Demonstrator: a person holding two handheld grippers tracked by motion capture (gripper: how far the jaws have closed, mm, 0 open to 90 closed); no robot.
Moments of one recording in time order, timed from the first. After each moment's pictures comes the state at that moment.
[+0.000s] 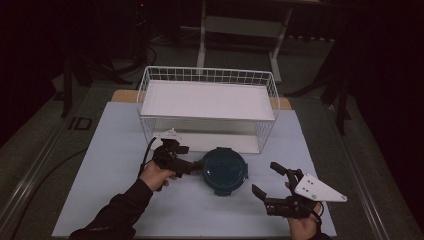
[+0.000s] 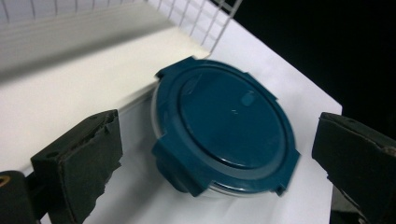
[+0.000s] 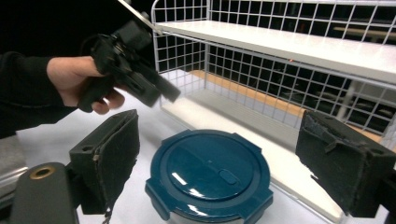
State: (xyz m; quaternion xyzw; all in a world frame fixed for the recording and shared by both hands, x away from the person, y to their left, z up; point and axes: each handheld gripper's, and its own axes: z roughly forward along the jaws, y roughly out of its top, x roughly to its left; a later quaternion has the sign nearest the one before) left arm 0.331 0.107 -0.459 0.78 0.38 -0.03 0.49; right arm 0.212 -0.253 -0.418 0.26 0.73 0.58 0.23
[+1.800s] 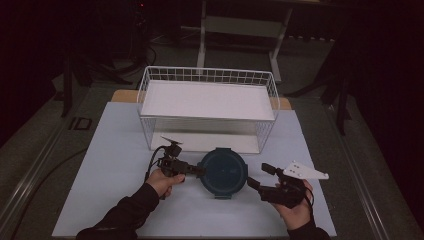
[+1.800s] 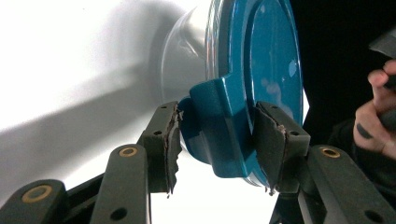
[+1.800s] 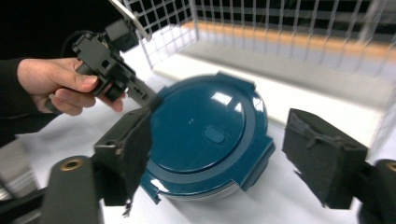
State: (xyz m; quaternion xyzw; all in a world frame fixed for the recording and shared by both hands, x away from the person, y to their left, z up) left arm 0.341 0.103 -0.504 0.73 0.49 -0.21 0.43; right arm 0.251 -0.249 -0.442 0.36 0.76 0.53 0.13
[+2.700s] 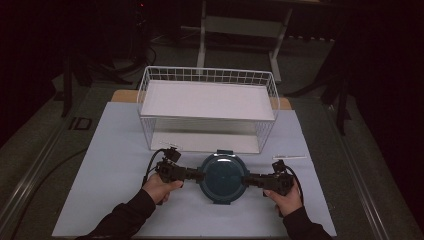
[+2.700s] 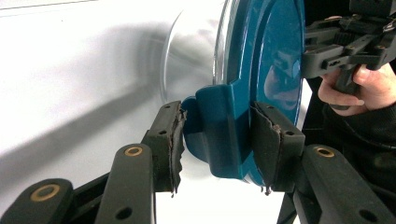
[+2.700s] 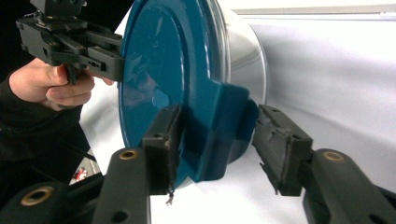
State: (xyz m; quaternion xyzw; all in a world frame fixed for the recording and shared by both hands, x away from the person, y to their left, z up) left arm 0.322 0.105 -0.499 0.76 0.44 -0.17 0.45; right arm 0.307 -0.255 -0.494 0.47 0.74 0.46 -0.12
